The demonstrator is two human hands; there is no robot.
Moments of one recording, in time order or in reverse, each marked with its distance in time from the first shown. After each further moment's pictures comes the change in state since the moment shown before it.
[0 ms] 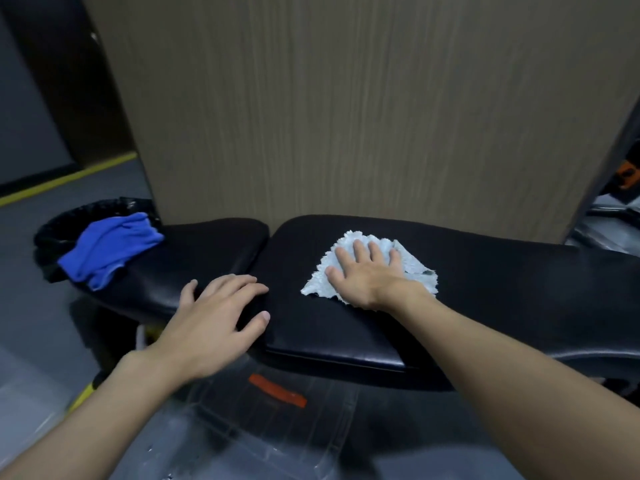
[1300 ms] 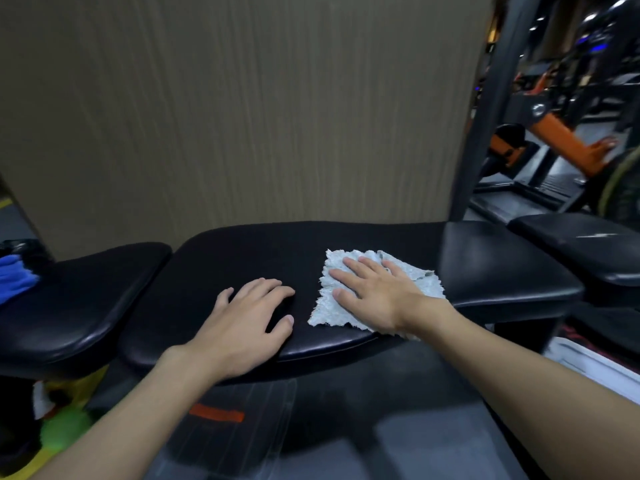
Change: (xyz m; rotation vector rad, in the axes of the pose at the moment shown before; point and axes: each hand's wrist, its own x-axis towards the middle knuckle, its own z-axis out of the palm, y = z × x) left_hand 0.038 0.166 0.023 -0.071 -0.106 0.270; right_hand -0.117 0.152 -0.001 0.106 0.057 -0.007
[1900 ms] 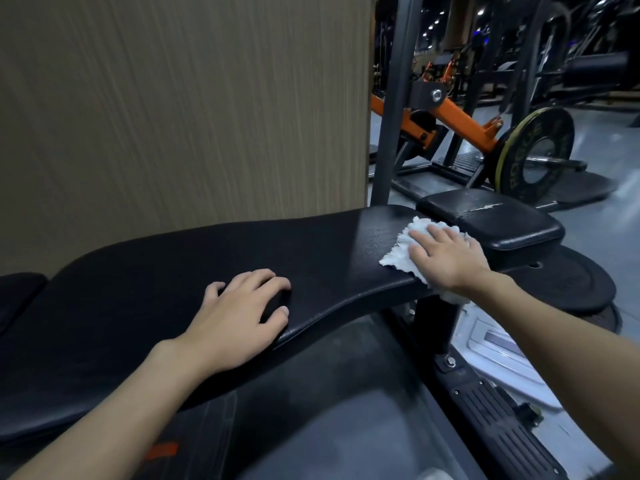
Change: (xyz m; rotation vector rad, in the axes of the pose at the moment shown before) left_hand 0.063 0.088 0.028 -0.046 -0.009 0.235; right_hand -0.081 0.210 -0.024 -0.045 0.214 0.618
